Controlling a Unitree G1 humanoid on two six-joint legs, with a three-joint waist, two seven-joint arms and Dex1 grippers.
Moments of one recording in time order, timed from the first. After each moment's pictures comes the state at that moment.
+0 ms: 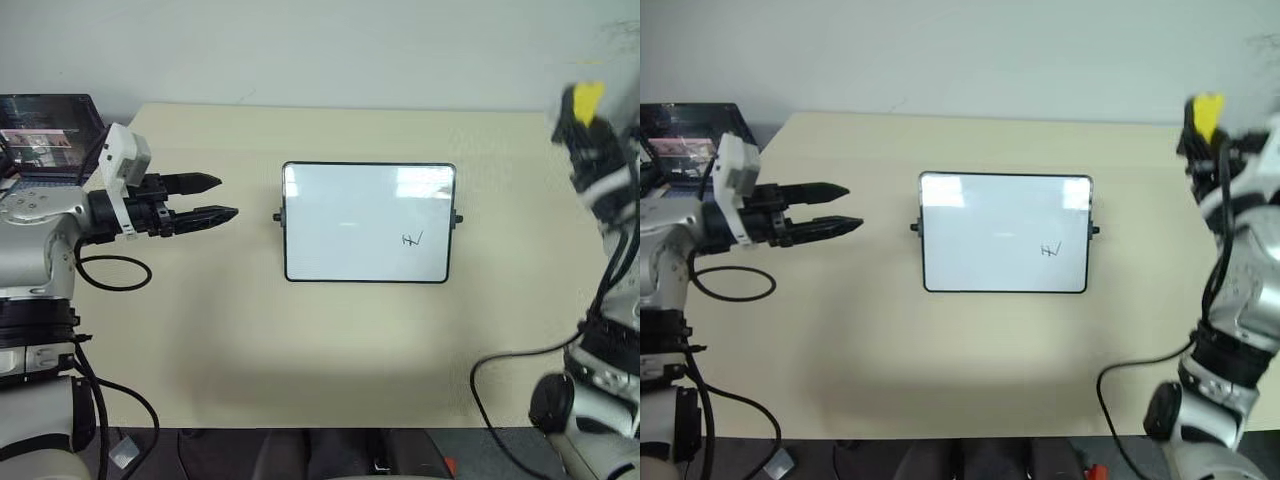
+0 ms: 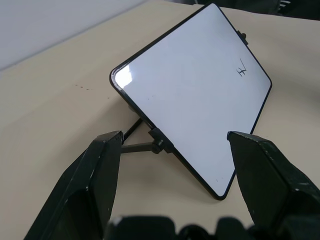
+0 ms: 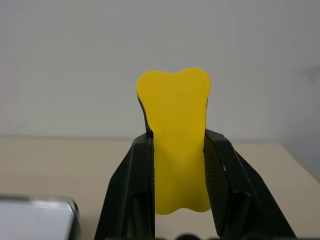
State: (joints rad) left arm -0.68 0.91 0.15 0.30 -0.44 0.42 -1.29; right arm -0.54 -0.37 -0.57 -0.20 0.24 0.59 0.43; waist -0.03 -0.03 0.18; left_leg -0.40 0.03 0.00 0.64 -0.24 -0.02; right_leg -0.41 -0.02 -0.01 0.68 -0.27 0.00
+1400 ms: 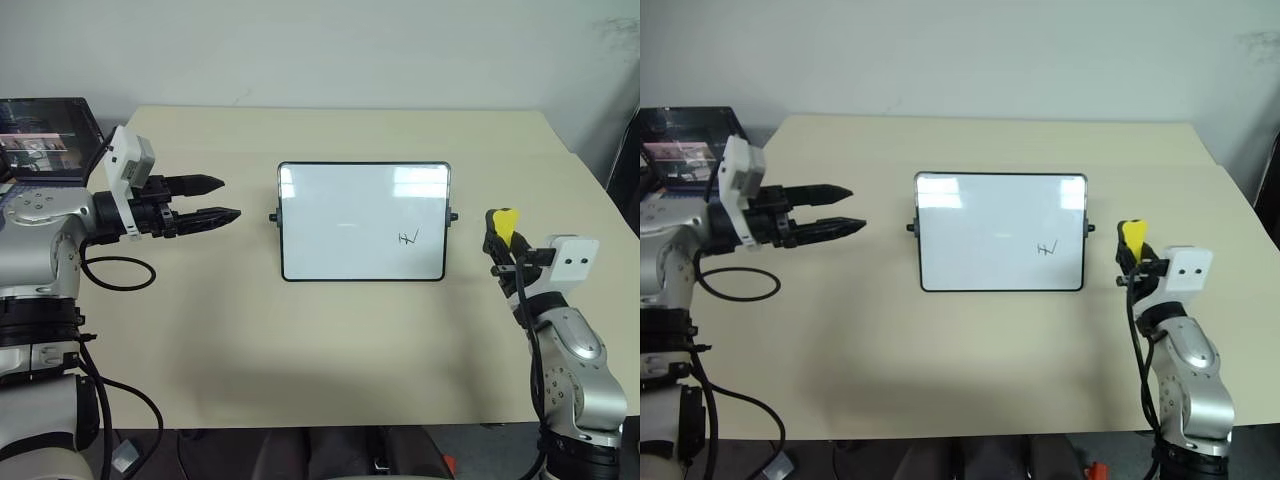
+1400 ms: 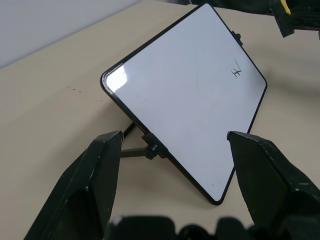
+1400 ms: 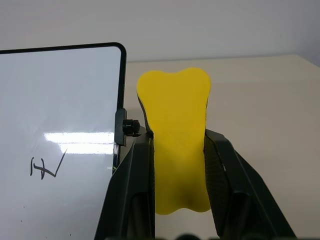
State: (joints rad) left arm -0.68 0.90 0.14 0.31 -0.44 0.41 -1.30; right arm -0.06 -0.22 -0.29 -0.44 0.30 0.42 0.22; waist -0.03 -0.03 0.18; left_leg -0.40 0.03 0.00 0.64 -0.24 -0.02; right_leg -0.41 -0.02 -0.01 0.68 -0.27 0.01
